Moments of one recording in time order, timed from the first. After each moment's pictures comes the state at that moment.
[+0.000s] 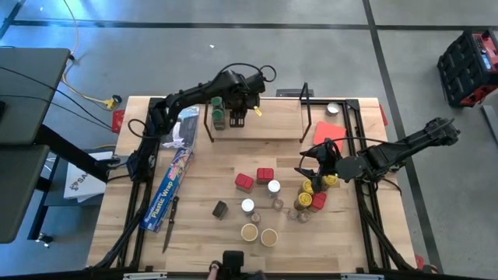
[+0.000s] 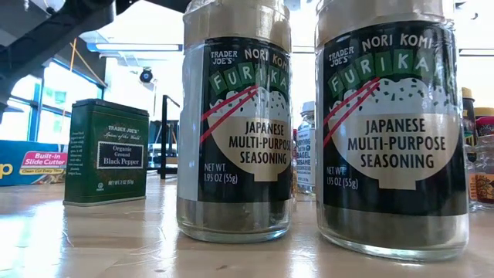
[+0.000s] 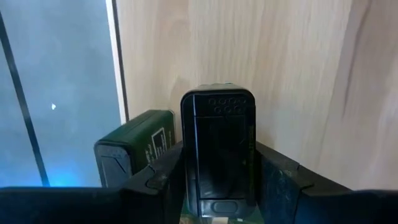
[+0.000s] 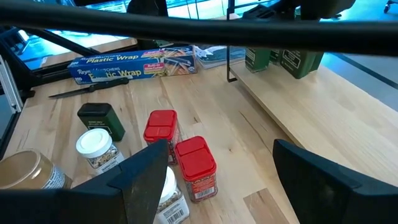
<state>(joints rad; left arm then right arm) 0.48 2.20 2.17 -1.36 -0.24 0.51 0.39 0.93 0.74 -0.34 0.64 0.43</state>
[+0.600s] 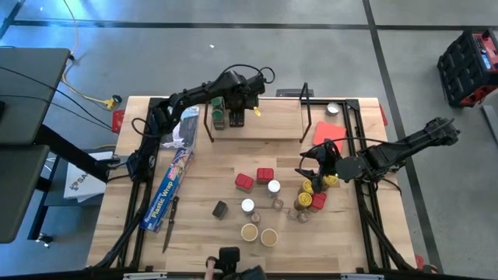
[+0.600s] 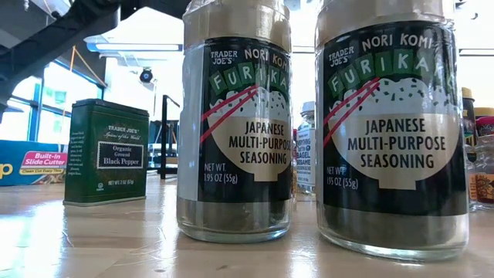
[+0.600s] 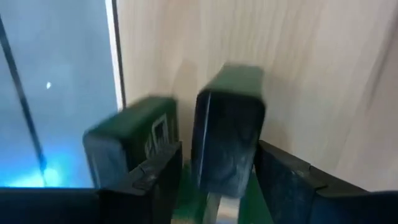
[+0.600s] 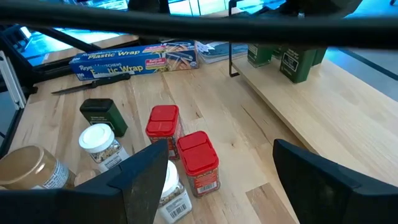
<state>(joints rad) 0.50 2.24 2.17 -1.39 -0.29 0.47 0.39 0.93 0.74 -0.35 0.62 0.45</state>
